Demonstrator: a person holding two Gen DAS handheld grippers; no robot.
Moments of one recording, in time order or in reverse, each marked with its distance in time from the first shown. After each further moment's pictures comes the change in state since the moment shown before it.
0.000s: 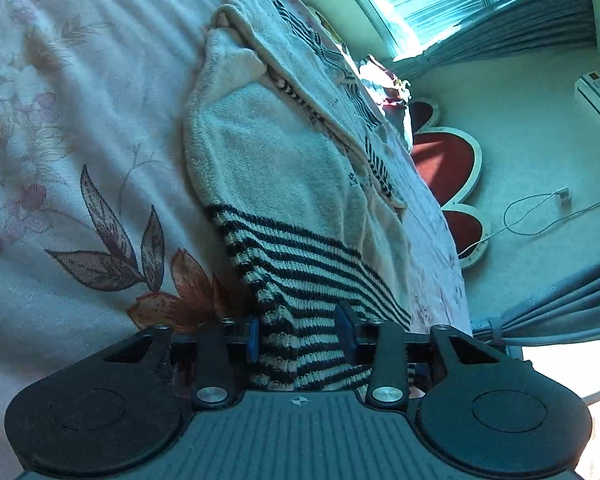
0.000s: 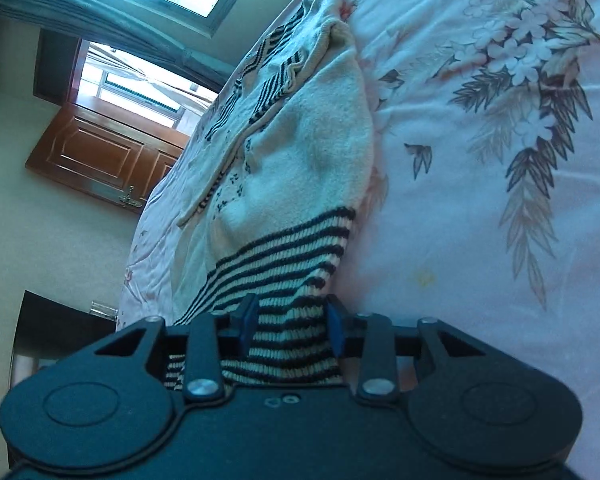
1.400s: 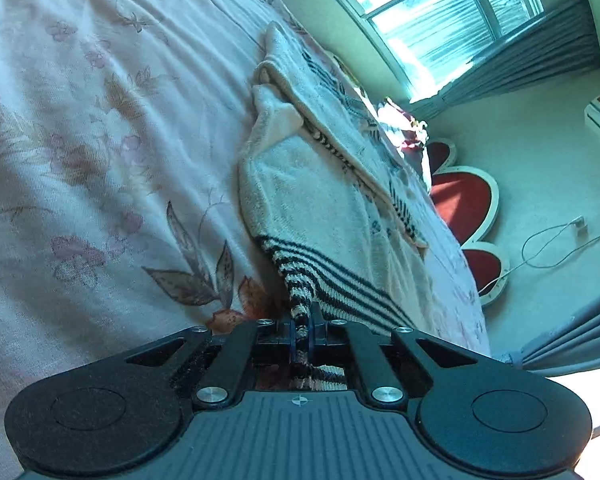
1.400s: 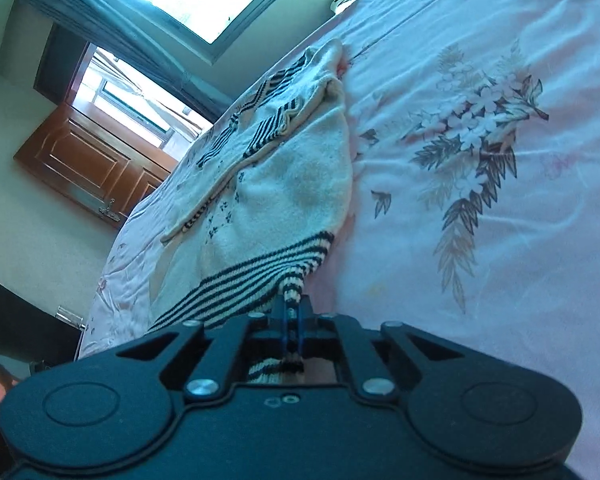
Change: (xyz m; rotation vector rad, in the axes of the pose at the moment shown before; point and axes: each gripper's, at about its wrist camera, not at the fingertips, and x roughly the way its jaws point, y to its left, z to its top) left arm -0.034 0.011 0.004 -0.025 -0.157 0.048; right arm -0.035 0.009 -0.008 -0.108 -0.158 -0.101
